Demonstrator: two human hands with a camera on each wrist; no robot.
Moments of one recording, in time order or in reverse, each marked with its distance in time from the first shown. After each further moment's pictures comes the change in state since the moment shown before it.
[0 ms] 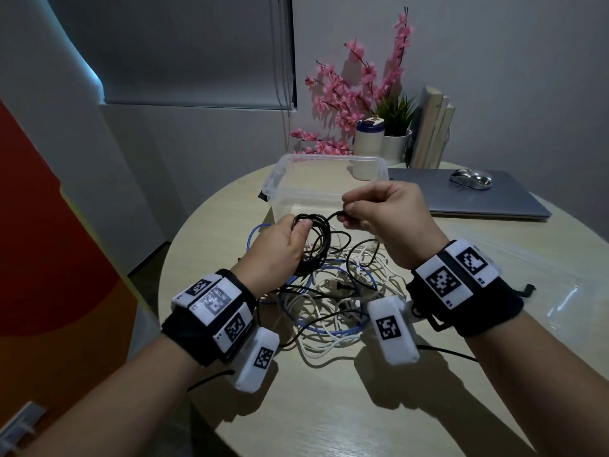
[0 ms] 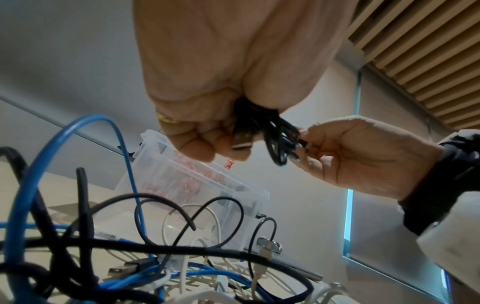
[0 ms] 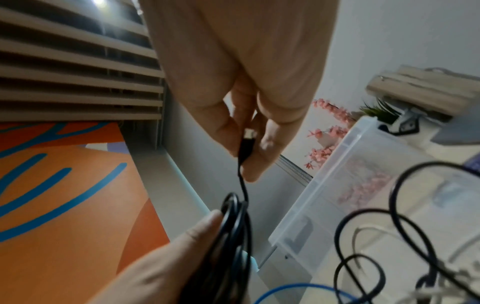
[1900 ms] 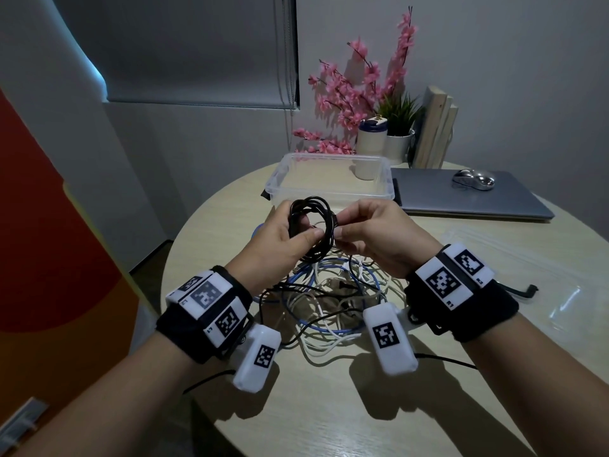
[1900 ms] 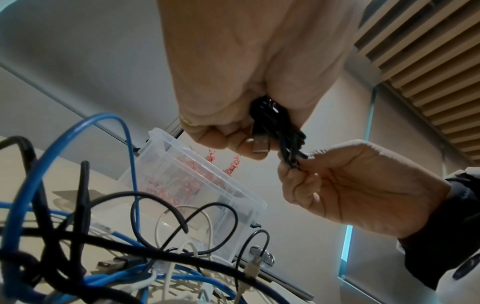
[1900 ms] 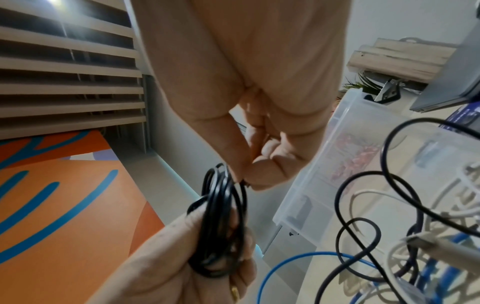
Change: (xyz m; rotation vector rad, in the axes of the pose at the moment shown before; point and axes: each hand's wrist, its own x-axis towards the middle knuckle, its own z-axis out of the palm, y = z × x) left_hand -0.002 -0.004 -0.004 -0.501 -0.038 0.032; right_hand -0.008 0.006 0.010 -0.036 -0.177 0.224
